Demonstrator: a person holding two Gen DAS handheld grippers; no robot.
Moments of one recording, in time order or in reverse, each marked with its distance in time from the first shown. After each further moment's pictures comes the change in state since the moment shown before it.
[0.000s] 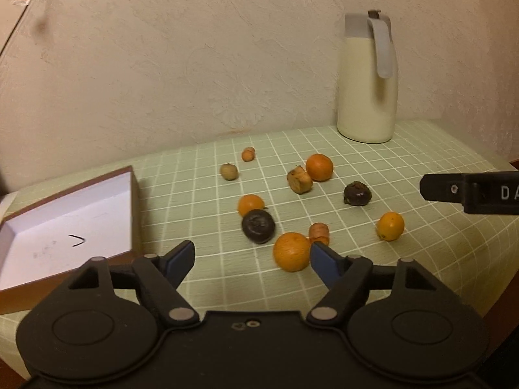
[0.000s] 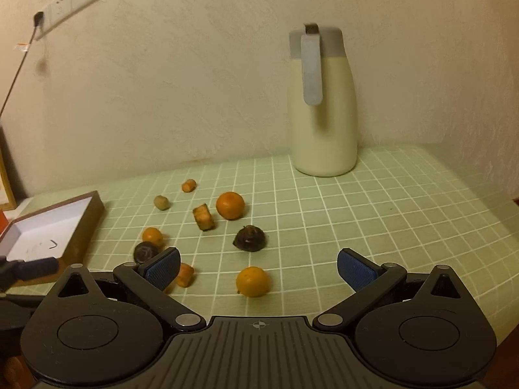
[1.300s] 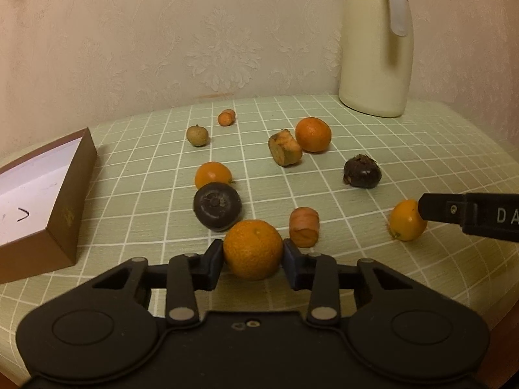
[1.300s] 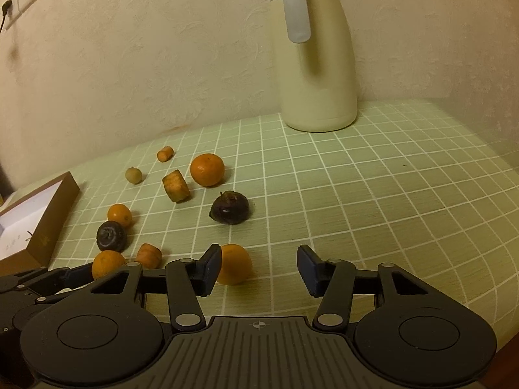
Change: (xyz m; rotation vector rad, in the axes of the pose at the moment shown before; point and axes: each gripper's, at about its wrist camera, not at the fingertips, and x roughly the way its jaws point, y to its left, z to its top) left arm 0.079 -0.026 -0.012 -0.064 0.079 -0.002; right arm 0.062 -0.021 -0.020 0.057 0.112 0.000
